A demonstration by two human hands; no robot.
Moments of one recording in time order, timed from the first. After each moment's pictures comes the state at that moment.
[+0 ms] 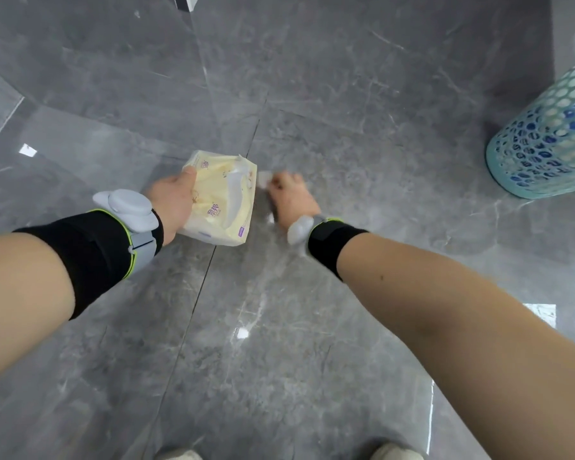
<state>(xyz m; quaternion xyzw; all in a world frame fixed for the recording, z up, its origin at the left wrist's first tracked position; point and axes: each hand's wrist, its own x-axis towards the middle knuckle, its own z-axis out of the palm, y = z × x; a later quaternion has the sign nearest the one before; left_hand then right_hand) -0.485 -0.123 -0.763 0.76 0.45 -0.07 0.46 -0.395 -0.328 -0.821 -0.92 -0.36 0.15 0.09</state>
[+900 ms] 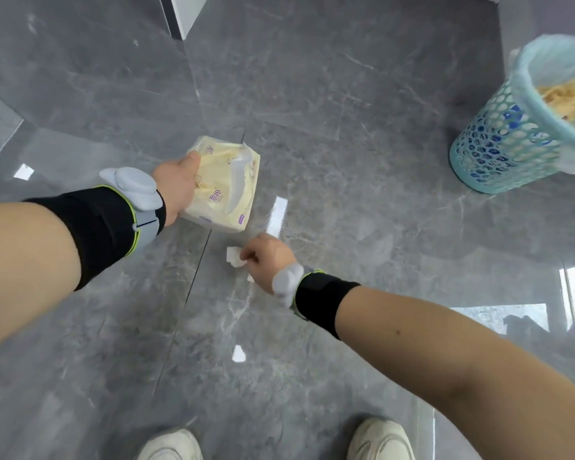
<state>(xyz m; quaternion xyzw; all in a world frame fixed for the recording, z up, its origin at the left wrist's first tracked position) -0.490 -0.158 -0.721 0.77 0.41 -0.01 0.50 -0.518 -0.357 -0.792 -0.89 -0.22 0.26 0.30</state>
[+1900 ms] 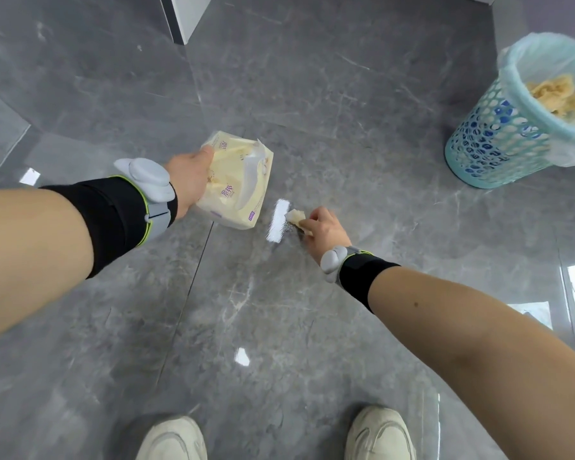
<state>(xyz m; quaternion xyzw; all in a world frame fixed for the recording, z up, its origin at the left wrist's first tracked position) -0.494 -0.177 -0.699 0.76 0.38 -0.02 0.53 -0.465 -0.440 -0.807 -0.95 -0.23 0.10 0.16</state>
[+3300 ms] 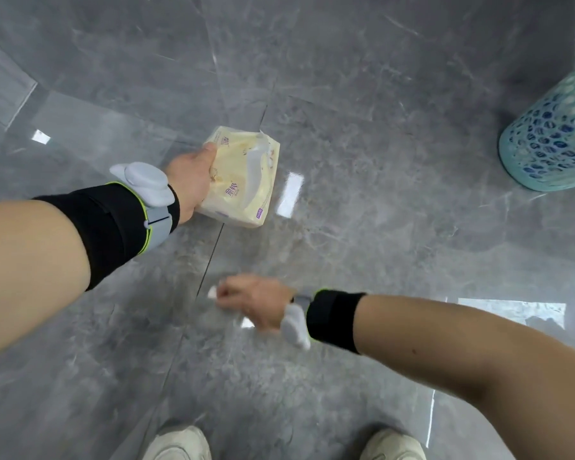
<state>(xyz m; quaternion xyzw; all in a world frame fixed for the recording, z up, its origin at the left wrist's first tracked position) -0.488 -0.149 -0.747 0.70 0.44 -0.05 0.57 -0.557 -0.349 -0.825 -0.74 -0.57 0.32 0.18</state>
